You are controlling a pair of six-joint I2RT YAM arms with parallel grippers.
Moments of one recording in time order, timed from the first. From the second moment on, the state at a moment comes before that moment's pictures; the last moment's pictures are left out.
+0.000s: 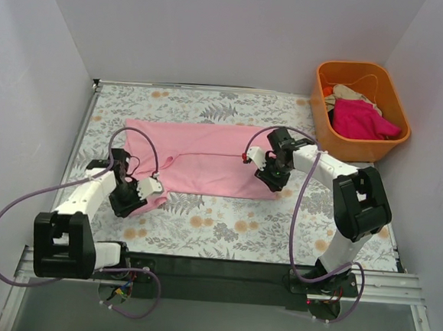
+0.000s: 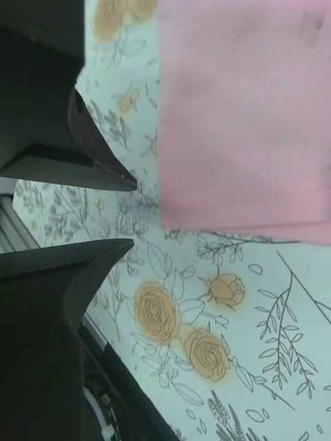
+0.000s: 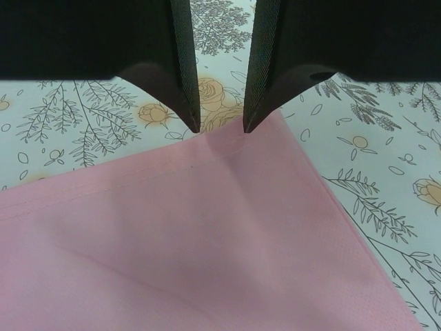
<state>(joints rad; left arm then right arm) 0.02 1.27 0.72 -0.98 0.12 1.09 0.47 1.75 1.16 -0.74 -0.21 -0.72</state>
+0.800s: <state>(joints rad) -0.09 1.36 0.69 -0.87 0.16 1.05 0.57 1.67 1.03 -0.70 -0.19 -0.77</state>
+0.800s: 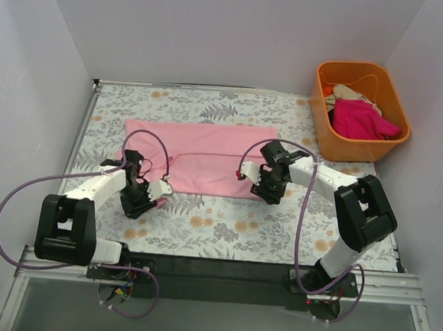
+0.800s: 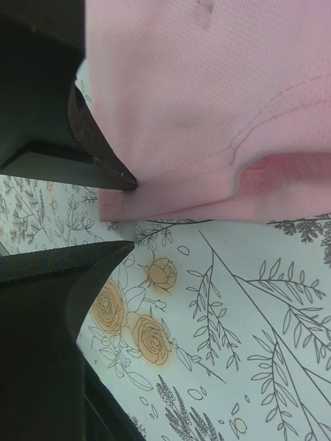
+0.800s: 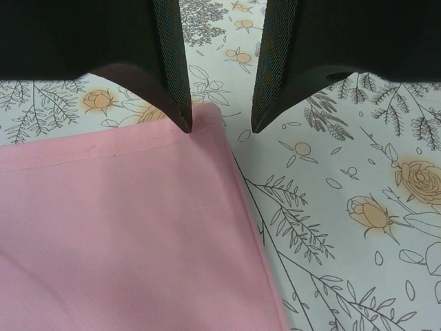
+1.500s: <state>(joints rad) -0.10 1.32 0.72 -0.91 0.16 0.98 0.58 1.66 0.99 -0.62 -0.11 -0.78</state>
